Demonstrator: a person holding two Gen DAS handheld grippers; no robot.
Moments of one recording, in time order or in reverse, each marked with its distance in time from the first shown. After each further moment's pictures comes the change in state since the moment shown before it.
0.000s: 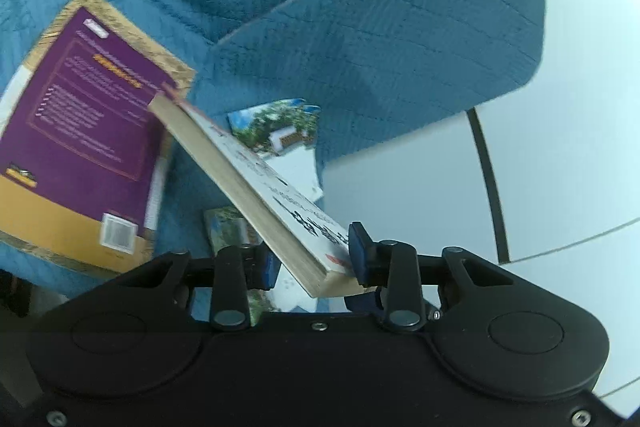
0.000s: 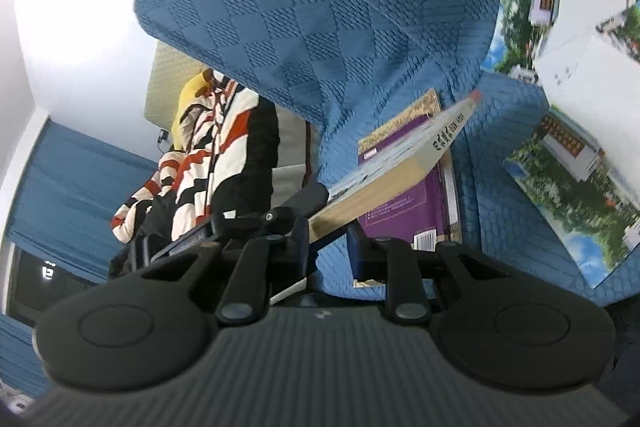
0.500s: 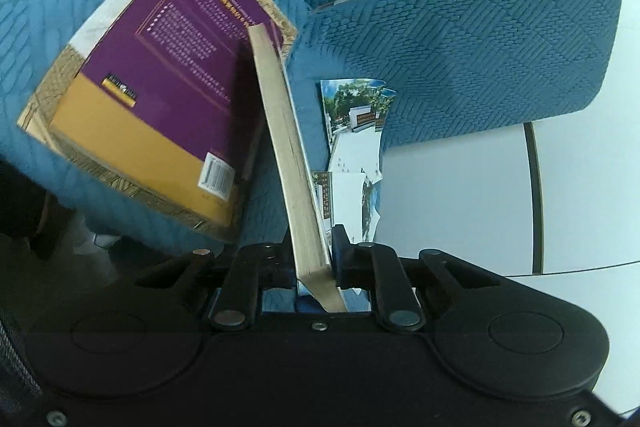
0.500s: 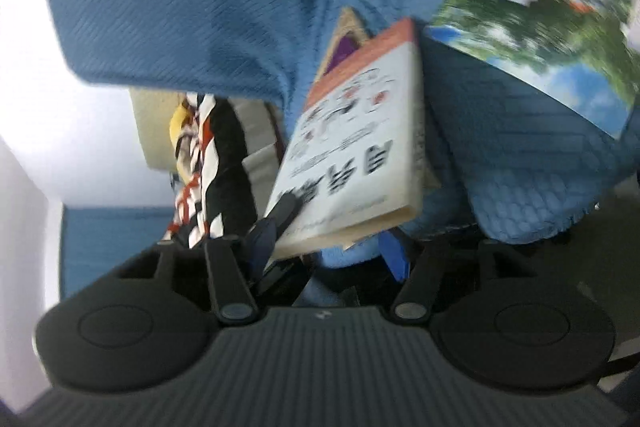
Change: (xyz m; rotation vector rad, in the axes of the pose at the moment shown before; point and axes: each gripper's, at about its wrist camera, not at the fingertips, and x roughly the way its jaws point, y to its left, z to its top) left arm -0.003 0.077 -0.027 -0.171 0.039 0.082; right arm 0.043 -0.098 -0.066 0.379 0.016 0.075
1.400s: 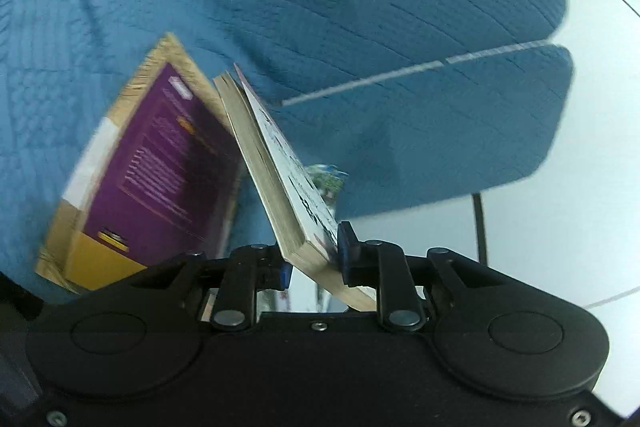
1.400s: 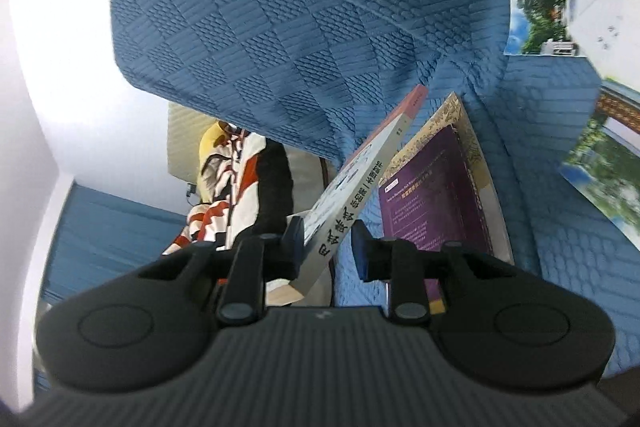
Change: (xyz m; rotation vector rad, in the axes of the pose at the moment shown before) left arm -0.055 0.000 0.075 -0.015 -0.145 -0.106; right arm 0.043 0.087 0.045 -0.242 -0.114 0.063
